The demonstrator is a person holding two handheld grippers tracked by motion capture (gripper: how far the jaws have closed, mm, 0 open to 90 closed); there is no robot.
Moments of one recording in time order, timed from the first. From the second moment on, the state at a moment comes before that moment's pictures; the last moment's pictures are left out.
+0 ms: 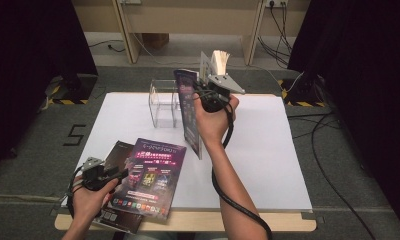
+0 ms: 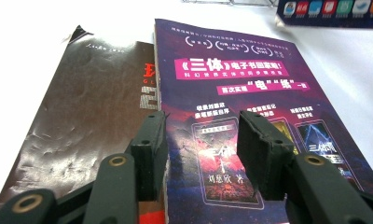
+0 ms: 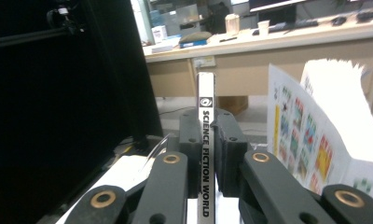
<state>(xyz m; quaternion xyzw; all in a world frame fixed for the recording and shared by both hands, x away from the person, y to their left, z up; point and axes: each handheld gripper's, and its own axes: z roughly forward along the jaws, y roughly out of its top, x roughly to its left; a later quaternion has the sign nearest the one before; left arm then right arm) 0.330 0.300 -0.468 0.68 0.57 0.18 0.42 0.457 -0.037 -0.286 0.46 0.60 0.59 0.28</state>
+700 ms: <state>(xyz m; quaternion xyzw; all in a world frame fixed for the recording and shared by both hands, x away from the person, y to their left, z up) 0.330 0.302 -0.470 0.68 0.58 0.17 0.42 0.495 -0.027 -0.279 0.47 0.59 0.59 0.30</state>
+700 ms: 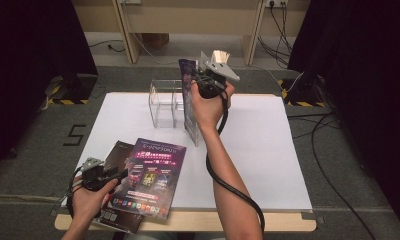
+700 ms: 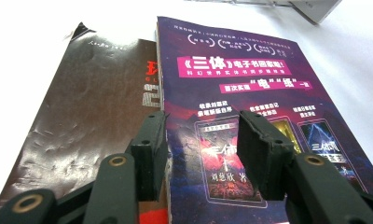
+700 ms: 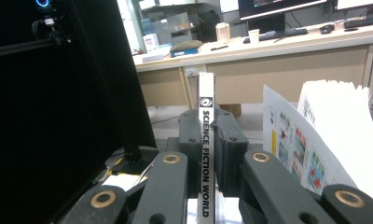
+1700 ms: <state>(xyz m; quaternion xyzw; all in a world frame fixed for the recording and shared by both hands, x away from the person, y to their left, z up) 0.329 0.304 -0.471 0.68 0.58 0.18 0.42 0.475 -0.021 -0.304 0.45 0.58 0.58 0.35</state>
